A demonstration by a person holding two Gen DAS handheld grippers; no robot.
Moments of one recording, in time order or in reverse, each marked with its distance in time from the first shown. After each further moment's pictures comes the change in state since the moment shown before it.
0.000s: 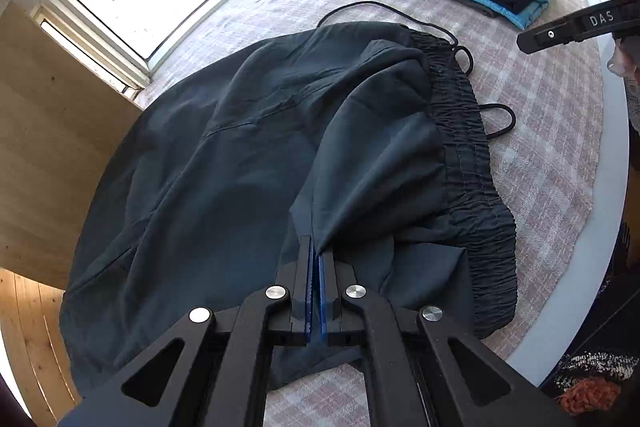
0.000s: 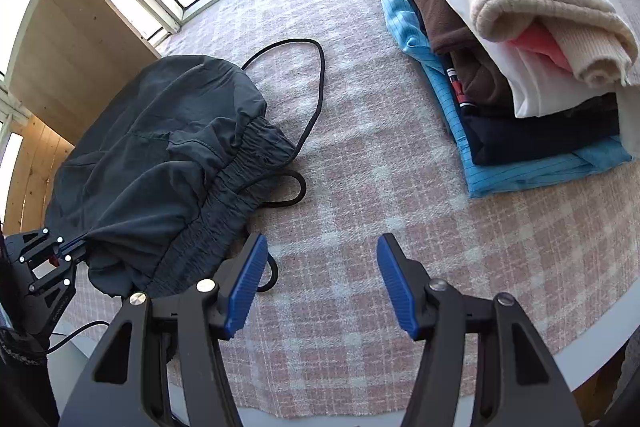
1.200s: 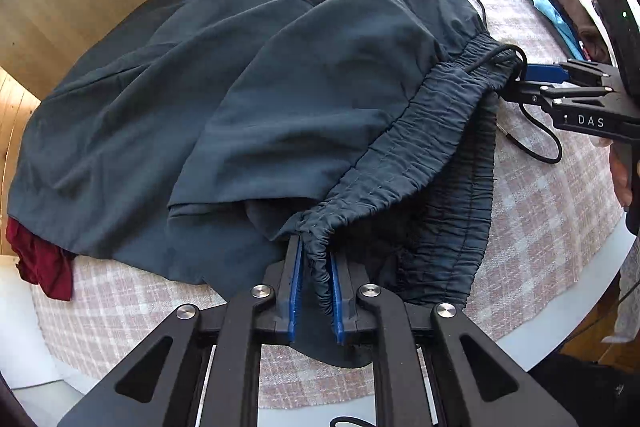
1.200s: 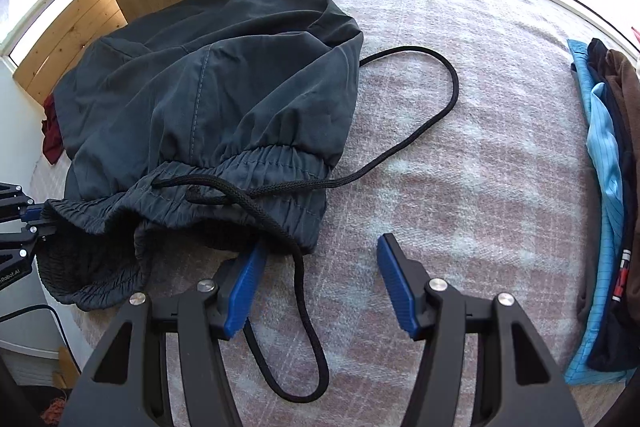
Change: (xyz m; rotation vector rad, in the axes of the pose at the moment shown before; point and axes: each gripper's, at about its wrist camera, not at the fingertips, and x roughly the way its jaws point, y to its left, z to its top) left arm 0.024 0.015 -0.035 -0.526 0.237 -0.031; right arm 0.095 0.084 0.035 -0.518 0.040 0.077
